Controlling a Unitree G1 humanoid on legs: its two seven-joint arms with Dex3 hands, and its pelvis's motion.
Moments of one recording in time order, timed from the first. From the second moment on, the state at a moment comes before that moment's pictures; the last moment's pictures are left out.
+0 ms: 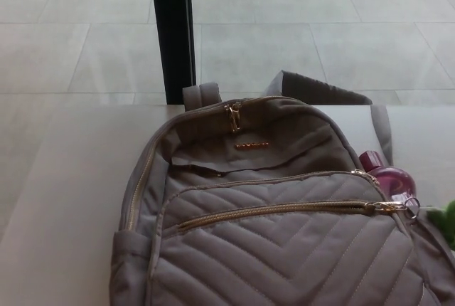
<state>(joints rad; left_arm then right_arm) 0.19 0.60 0.18 1.28 0.05 -0.31 -0.19 0.22 -0.87 -0.33 -0.20 -0.40 0.02 0.44</state>
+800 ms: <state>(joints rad) 0.21 0.59 0.18 1.29 0.05 -0.31 -0.19 0.22 -0.88 -0.33 -0.19 -0.38 0.02 0.46</state>
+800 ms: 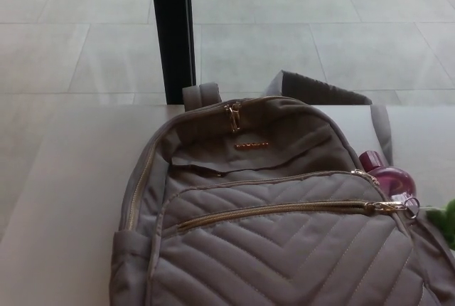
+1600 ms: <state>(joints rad) 0.20 0.59 0.18 1.29 0.05 -0.31 -0.18 0.22 -0.88 -0.32 -0.19 -0.38 0.03 0.46</state>
